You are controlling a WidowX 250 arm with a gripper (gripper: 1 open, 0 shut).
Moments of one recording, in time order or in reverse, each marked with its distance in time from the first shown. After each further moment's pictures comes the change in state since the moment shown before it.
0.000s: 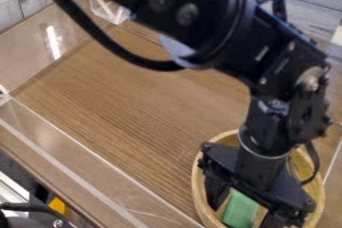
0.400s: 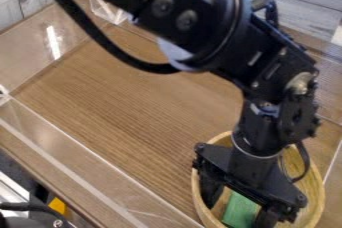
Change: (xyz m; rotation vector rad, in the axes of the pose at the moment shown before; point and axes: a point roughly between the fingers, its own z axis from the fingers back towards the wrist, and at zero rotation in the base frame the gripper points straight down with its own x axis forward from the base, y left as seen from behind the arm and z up) arm 0.005 0.010 -0.005 0.006 -0.009 0.076
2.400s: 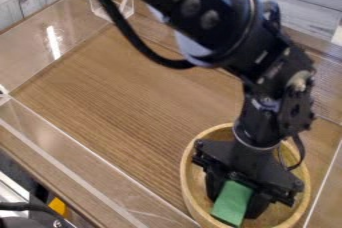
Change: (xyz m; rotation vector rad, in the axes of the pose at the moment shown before) arm 0.012 0.006 -0.005 0.030 0.000 0.097
